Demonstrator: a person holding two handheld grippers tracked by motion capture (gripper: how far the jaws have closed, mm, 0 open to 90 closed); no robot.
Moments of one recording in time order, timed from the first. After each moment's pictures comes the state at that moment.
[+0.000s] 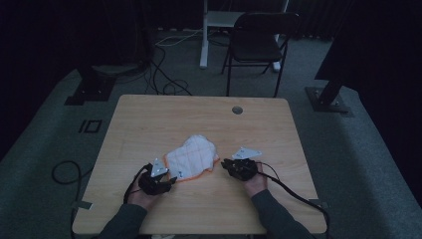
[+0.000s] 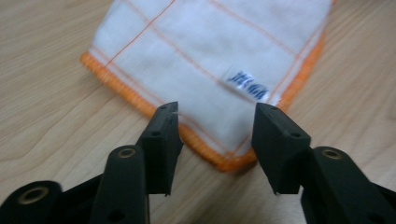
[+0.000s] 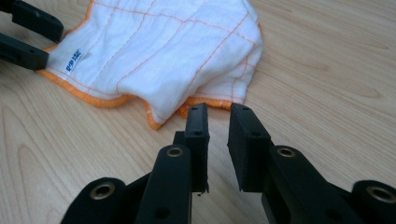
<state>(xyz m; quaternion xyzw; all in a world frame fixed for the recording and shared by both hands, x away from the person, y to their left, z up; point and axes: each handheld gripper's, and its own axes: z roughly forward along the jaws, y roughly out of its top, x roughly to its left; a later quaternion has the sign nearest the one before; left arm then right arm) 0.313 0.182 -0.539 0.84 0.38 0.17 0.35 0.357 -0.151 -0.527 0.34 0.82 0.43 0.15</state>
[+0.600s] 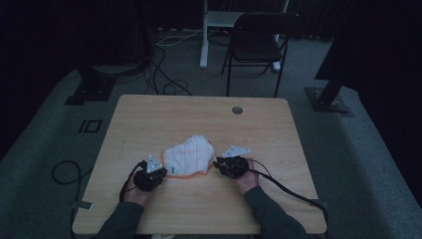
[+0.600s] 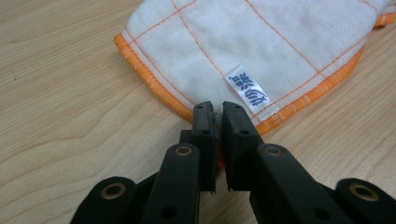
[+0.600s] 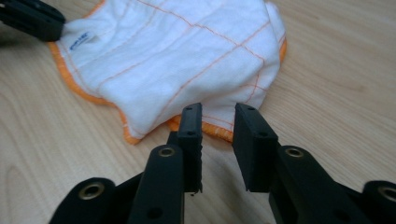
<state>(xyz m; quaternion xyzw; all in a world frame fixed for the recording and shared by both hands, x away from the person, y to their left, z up) 0.320 0.195 -0.537 0.83 0.41 0.21 0.32 0.369 -0.125 -0.531 0.32 0.84 0.42 0.14</state>
